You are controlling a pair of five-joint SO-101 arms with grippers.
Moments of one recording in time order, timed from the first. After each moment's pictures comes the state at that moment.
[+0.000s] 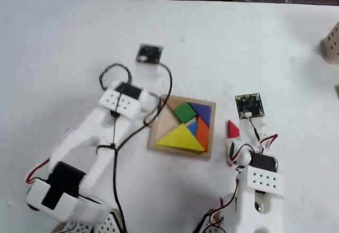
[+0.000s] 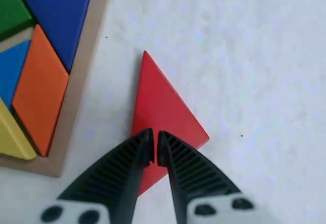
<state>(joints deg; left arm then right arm) 17.8 -1.4 31.5 51.9 13.9 7.7 -55.7 78.0 45.6 22.4</state>
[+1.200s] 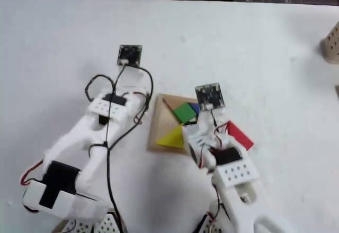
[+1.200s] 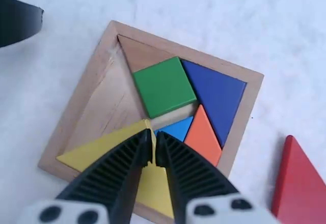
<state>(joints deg) 11.1 -1.4 40.5 29.0 13.9 -21.6 -45.1 71.4 35.3 -3.1</state>
